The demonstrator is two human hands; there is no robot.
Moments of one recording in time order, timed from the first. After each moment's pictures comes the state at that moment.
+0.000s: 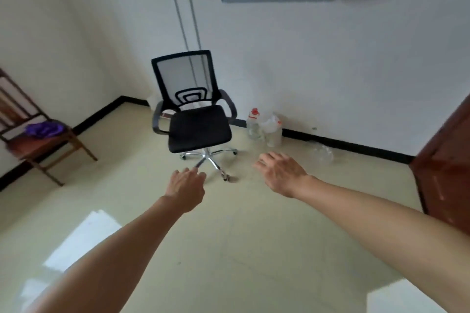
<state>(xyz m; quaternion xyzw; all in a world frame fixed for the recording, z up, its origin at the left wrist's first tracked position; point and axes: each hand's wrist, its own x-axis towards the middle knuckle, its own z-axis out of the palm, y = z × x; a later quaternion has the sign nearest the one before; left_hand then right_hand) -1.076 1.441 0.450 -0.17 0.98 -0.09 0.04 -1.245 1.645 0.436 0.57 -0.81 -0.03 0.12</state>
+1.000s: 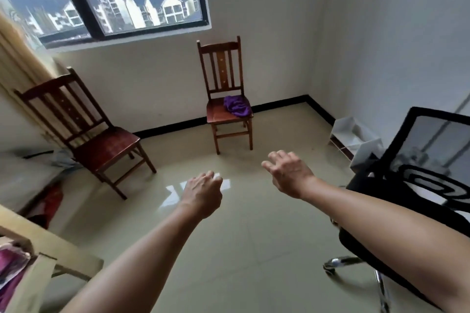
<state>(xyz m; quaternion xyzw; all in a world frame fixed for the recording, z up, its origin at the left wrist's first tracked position) -0.923 0.834 0.454 -0.58 0.81 -0.02 0.01 -1.171 0.813 0.442 0.83 -0.53 -0.05 0.14</state>
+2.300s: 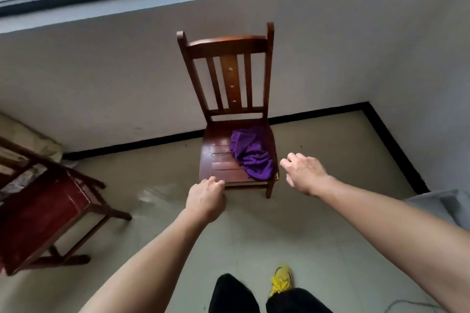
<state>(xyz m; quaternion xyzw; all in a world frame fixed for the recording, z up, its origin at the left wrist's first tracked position) -0.978 -0.025 0.334 -0.64 0.75 0.12 0.10 -1.234 -0.087 0.320 0.83 -0.54 -0.15 -0.06</state>
